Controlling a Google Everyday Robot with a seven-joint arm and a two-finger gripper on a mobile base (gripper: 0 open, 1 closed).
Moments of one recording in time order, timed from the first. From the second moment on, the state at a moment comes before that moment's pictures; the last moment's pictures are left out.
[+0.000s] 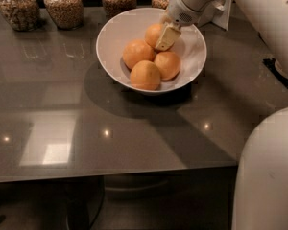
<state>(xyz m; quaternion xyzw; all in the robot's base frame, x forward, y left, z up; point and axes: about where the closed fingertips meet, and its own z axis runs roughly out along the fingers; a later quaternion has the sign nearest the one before) 0.732 -0.084 0.928 -0.63 0.71 -0.01 0.32</state>
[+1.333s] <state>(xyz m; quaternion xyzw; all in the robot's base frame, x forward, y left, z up) 0.725 -0.073 0.985 -0.62 0.68 0.07 0.38</state>
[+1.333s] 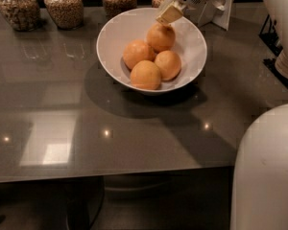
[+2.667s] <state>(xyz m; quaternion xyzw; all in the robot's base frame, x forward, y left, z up) 0.631 -0.069 1.054 -0.66 0.64 -0.01 0.40</state>
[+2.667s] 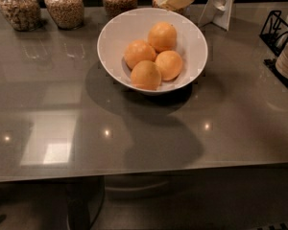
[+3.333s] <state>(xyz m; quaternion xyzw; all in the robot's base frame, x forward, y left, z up) 0.627 -0.069 1.046 -0.72 0.59 -0.05 0.37</state>
